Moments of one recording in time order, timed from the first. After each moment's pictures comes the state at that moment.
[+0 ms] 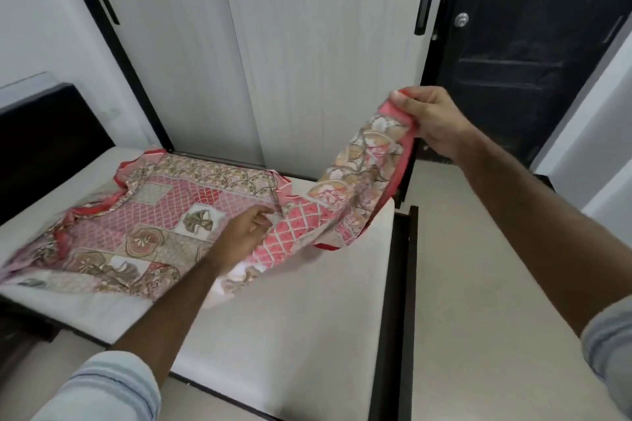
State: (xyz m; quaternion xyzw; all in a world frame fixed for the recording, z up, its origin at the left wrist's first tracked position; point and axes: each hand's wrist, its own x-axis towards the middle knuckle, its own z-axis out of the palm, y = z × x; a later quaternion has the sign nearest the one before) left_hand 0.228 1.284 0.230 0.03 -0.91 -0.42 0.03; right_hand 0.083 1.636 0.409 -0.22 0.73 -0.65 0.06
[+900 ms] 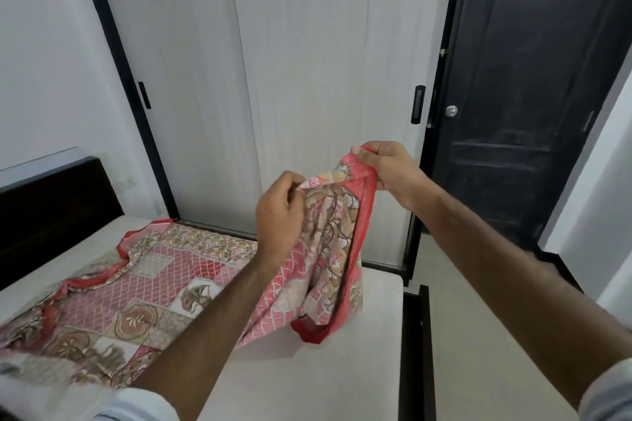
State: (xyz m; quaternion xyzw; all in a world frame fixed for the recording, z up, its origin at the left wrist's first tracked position) left_hand 0.146 1.358 0.383 -0.05 -0.80 -0.37 0.47; right_hand 0.082 1.556 0.470 -0.22 0.72 -0.66 0.04
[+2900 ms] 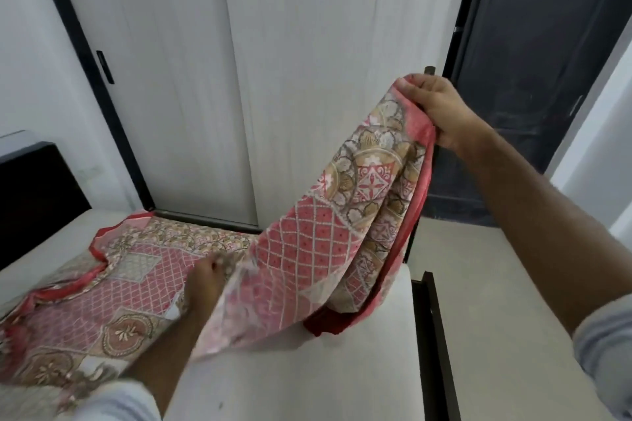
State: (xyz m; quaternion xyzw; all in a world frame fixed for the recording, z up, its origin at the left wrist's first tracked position) left_hand 0.107 1.091 0.215 0.20 -0.88 -0.38 0.22; right_hand -0.011 1.478 0.526 -0.26 0.67 -0.69 -0.02
